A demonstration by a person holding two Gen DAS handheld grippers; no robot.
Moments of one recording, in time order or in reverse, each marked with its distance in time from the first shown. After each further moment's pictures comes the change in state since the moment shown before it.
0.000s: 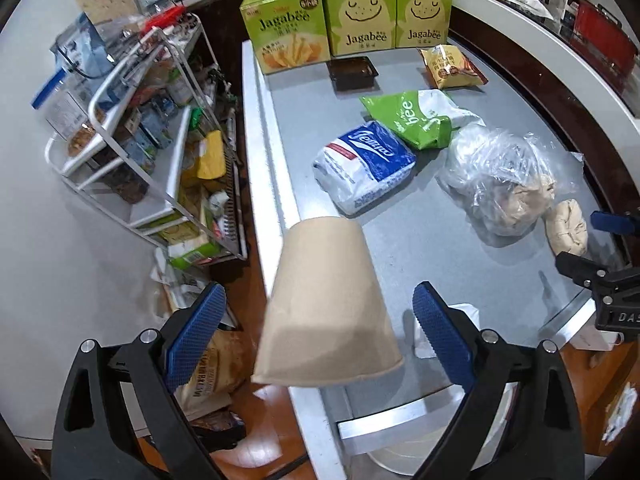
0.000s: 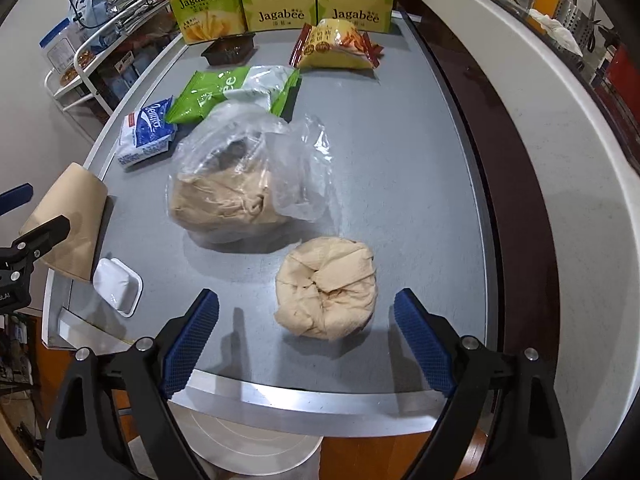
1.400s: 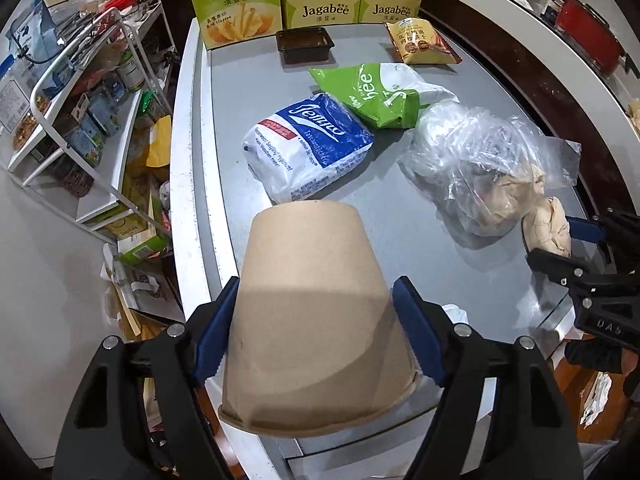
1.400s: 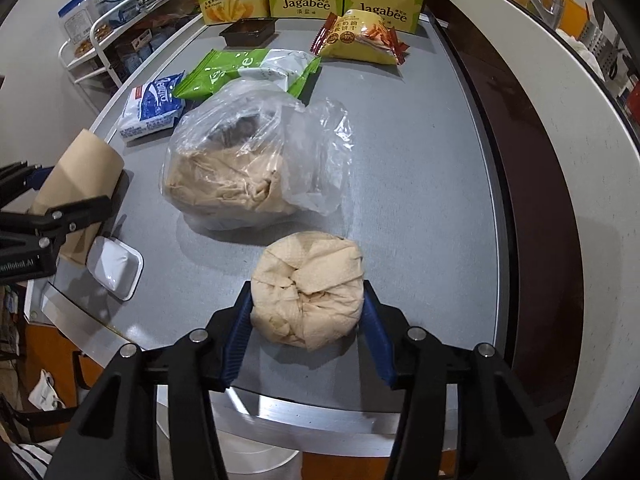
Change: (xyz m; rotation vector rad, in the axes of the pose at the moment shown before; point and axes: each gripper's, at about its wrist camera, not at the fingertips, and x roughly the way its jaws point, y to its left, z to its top) left arm 0.036 -0.015 0.005 0.017 0.046 -0.150; right arm 0.014 0.003 0.000 -0.091 0.007 0.006
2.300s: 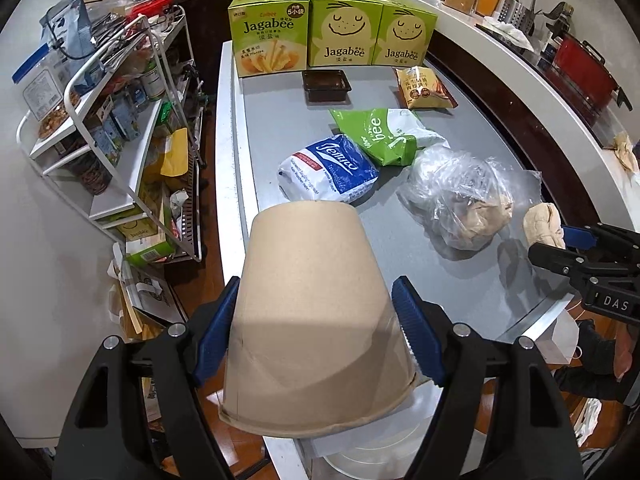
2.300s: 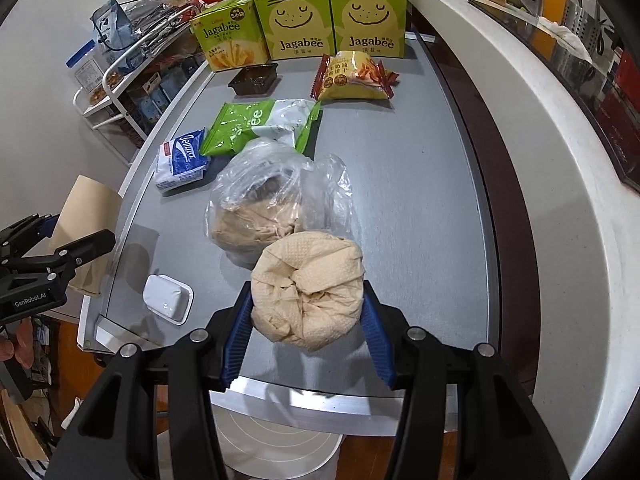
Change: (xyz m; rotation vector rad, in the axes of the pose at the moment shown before) left arm -0.045 0.011 -0.008 -0.086 -0.095 -0.008; right arm -0.041 -0.005 0.005 0.087 -0.078 0.096
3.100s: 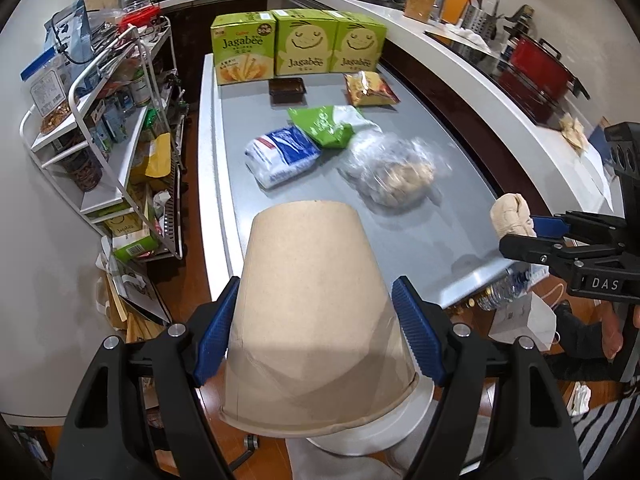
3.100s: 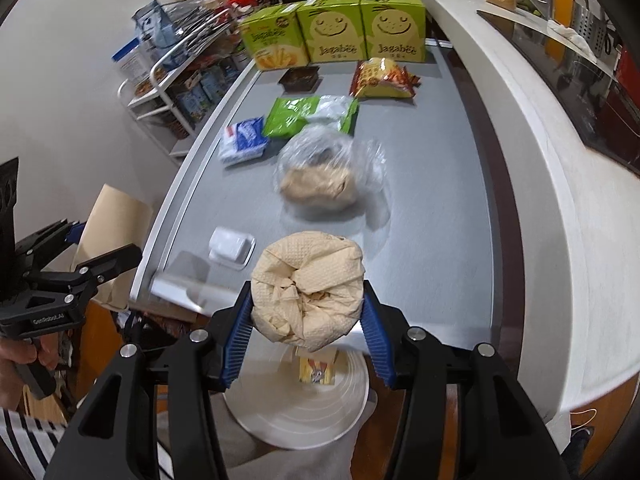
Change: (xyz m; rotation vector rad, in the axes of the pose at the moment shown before) left arm -0.058 -0.029 -0.048 0.029 -0.035 -0.087; right arm -0.057 0.018 -0.045 -0.037 0.006 0.109
